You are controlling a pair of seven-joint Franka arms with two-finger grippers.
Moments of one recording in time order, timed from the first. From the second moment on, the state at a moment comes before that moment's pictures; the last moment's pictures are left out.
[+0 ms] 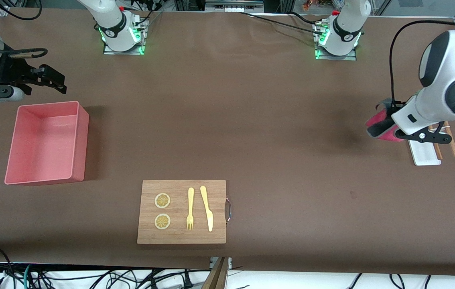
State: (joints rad) left arm 0.20 0.20 -0.32 -1.64 0.23 1.42 -0.02; right arm 0.06 0.01 0.05 -1.57 0.02 1.52 0.06
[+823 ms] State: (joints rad) left arm 0.07 0.29 -0.32 -1.46 -0.34 1.44 -0.70; right arm 0.06 0.10 0.05 -1.58 0.03 1.48 0.00
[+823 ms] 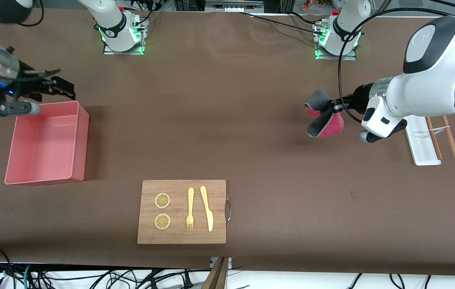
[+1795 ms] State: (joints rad) left arm 0.05 0.40 -0.32 -1.41 -0.98 1.74 -0.87; right arm 0.22 0.27 0.09 -1.55 0.65 1.73 -0.86
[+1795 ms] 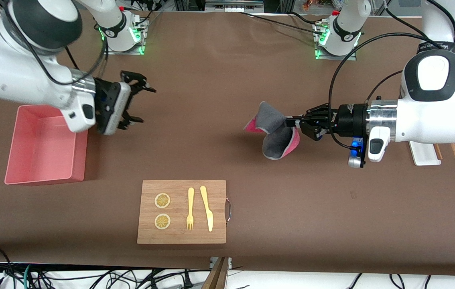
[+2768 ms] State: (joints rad) left arm -0.11 0.51 -0.32 -1.41 -1.37 1.93 -0.60; right arm 0.45 0.49 0.09 -1.45 0.78 2.16 -1.01
